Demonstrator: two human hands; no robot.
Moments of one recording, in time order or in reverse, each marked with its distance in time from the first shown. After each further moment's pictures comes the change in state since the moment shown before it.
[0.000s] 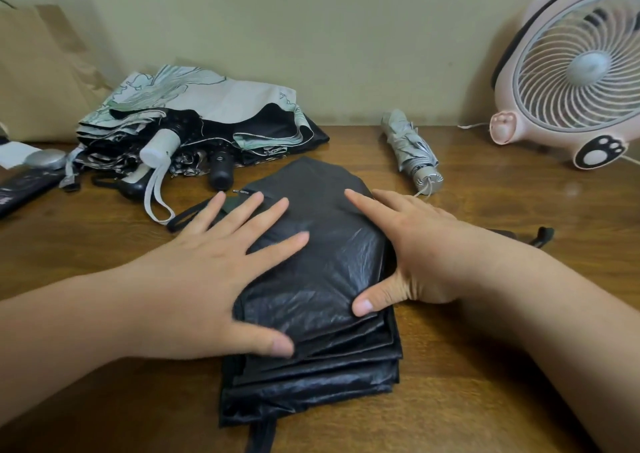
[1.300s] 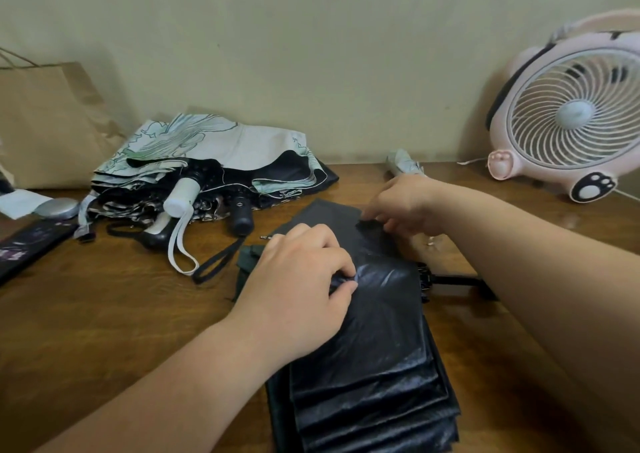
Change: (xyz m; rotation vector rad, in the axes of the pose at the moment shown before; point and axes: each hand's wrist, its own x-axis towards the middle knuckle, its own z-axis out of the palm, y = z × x) left_hand 0.055 0.015 0.004 -0.474 0.771 -0.045; right_hand 0.118 0.012 -0.051 0.843 0.177 0.464
